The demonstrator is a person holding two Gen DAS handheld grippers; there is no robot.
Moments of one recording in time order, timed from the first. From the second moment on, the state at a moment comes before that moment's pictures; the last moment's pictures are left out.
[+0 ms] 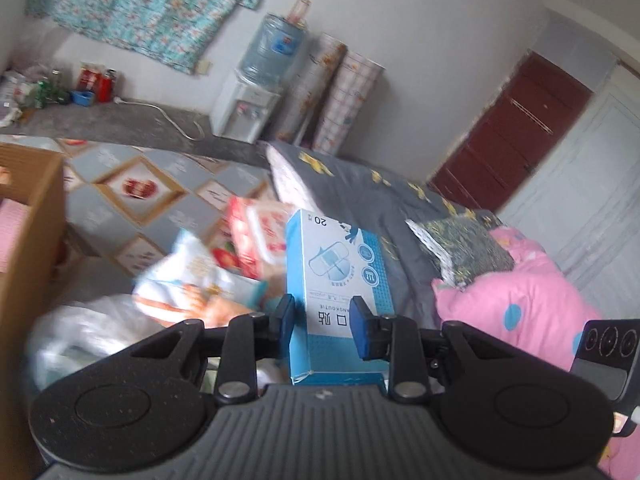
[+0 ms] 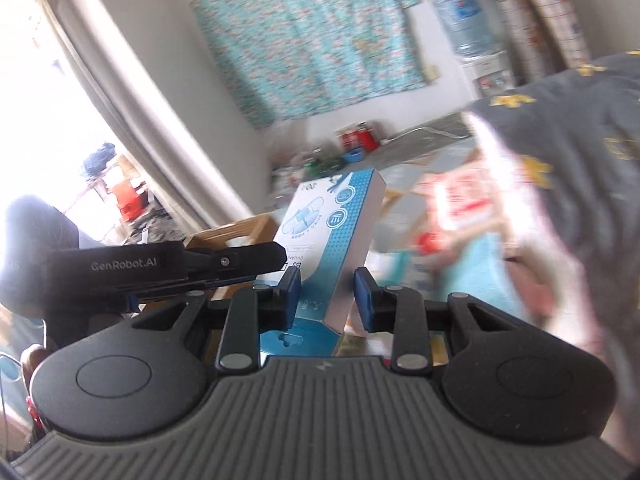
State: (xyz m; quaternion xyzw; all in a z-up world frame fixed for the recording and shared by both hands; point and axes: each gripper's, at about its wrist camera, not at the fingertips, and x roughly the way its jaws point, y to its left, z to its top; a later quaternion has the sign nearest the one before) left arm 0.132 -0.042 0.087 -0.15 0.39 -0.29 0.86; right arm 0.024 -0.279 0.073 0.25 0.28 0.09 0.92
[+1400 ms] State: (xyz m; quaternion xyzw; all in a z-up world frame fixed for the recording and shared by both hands) left arm 0.376 0.271 -0.047 -0.21 0.52 -0.01 0.83; right arm 0.392 0.046 -0.040 0.19 0.52 0.17 0.82
